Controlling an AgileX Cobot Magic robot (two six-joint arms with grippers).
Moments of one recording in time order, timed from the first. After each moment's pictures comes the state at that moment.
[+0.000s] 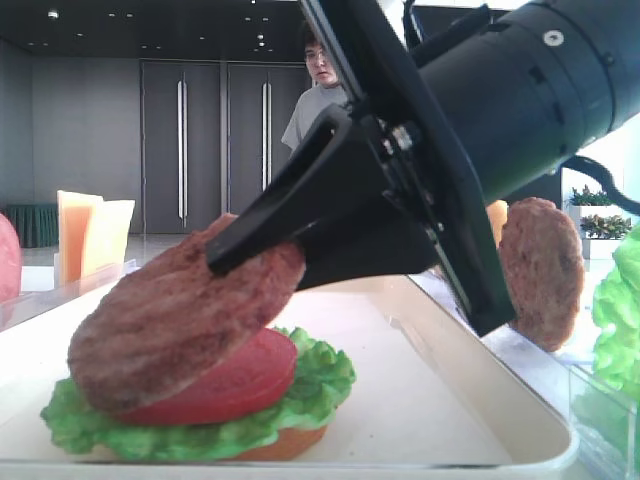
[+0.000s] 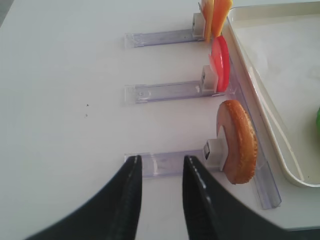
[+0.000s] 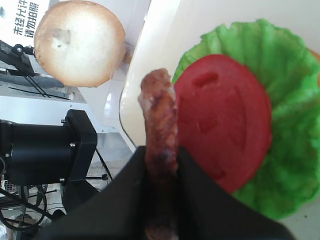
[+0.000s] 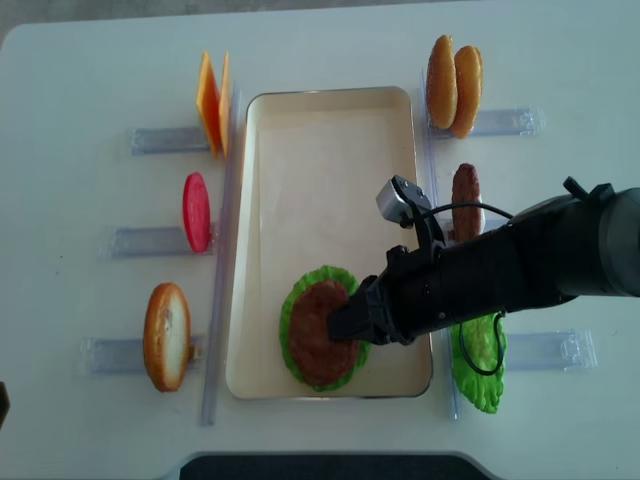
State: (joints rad) left arm -0.05 -0.02 -0.47 0.06 1.11 0.02; right arm 0.59 1.77 -0.66 1.80 0.82 -1.36
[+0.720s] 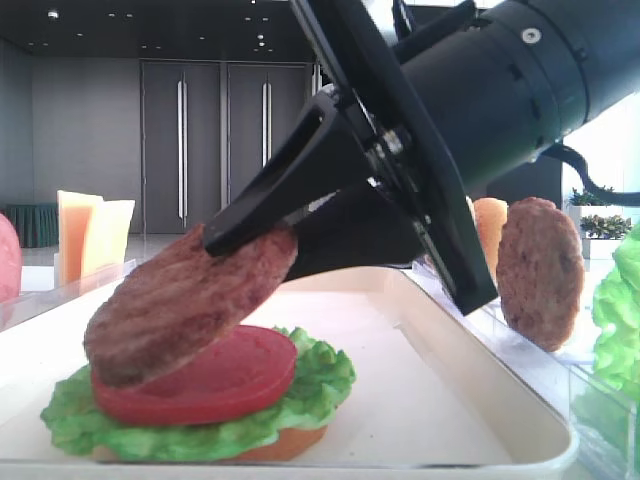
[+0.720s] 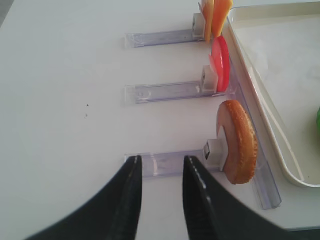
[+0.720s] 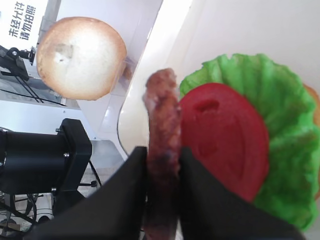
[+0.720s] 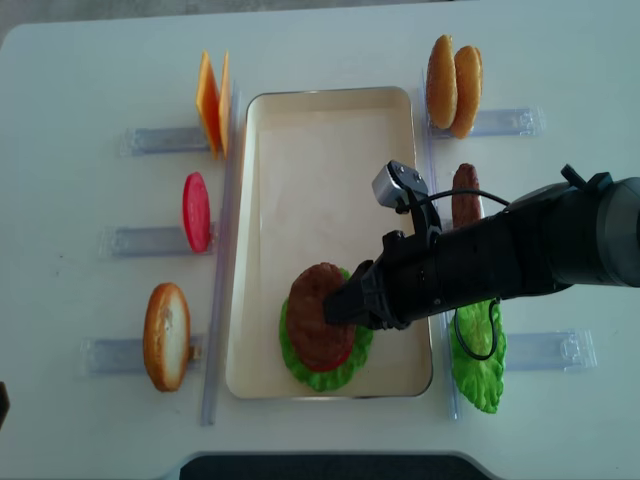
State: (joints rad) left arm -0.05 -0.02 -0.47 0.06 1.11 0.02; right arm 0.59 1.77 -0.70 1.80 0.79 -1.38
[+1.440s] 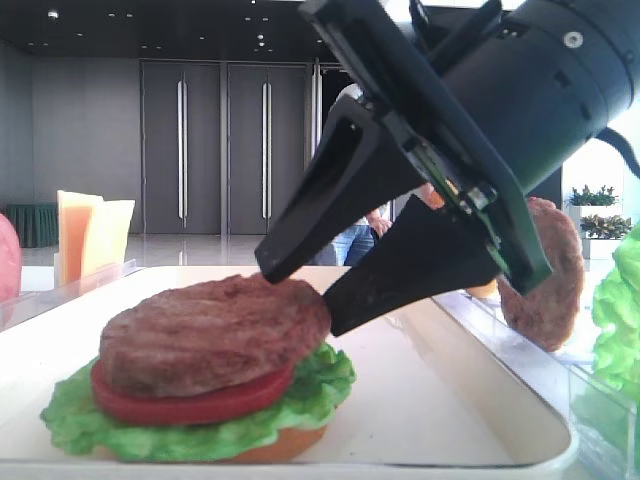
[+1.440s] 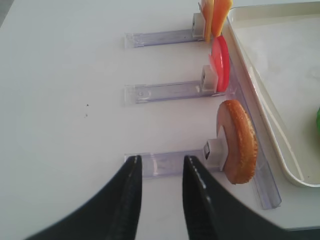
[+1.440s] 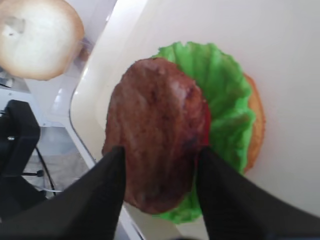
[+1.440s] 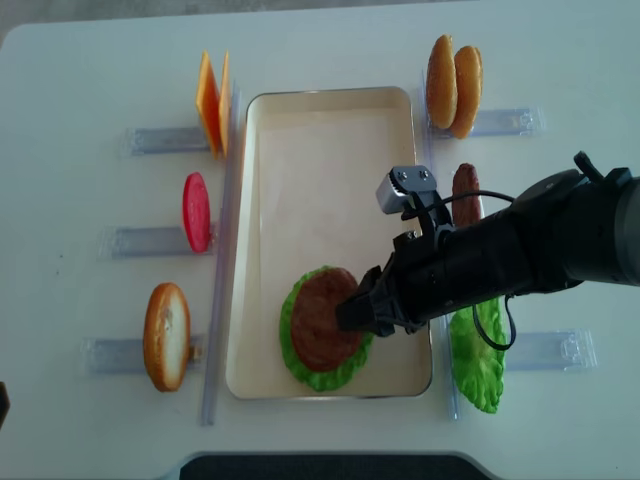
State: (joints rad) left arm -0.05 -0.02 -0.47 0.06 1.11 0.02; right arm 0.58 1.71 -0.70 1.59 0.65 -1.31
